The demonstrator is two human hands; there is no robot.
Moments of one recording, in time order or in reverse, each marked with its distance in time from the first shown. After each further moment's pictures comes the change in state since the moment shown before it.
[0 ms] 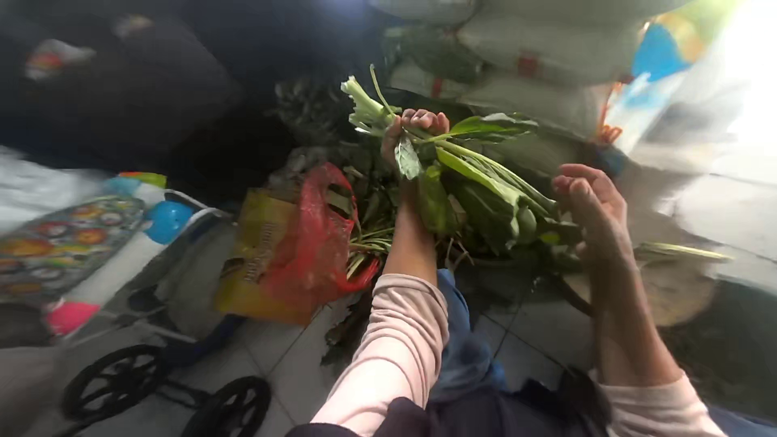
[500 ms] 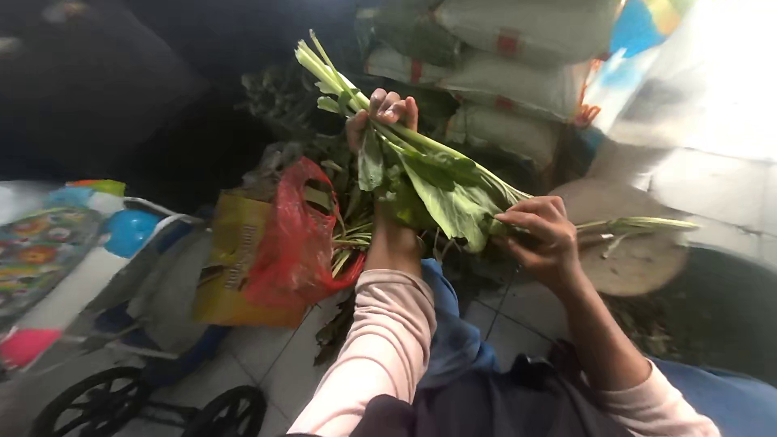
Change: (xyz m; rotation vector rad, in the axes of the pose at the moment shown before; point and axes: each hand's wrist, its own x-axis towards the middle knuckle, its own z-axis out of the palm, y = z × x) left_hand 0.002 0.011 0.024 -0.198 -0.132 -0.127; right_hand -0.057 0.017 0.032 -0.481 -0.034 -0.543
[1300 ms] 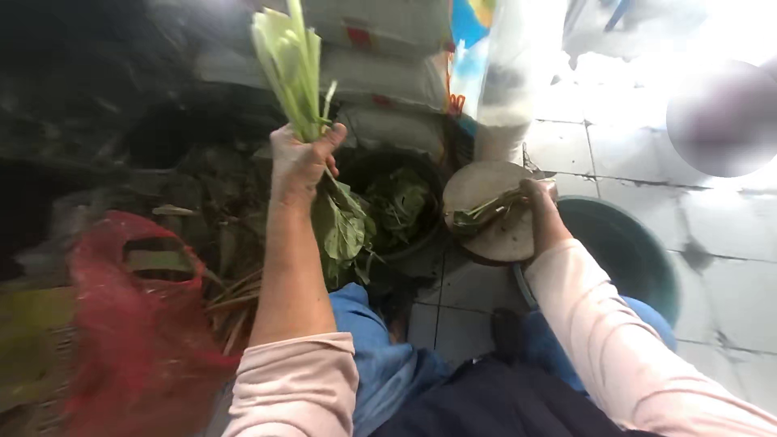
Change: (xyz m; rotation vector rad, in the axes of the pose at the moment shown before) left_hand 0.025 -0.097 0.043 1.625 0.885 -0.551; right_hand -0.065 0.256 -0.154 -0.247 0.697 1.697
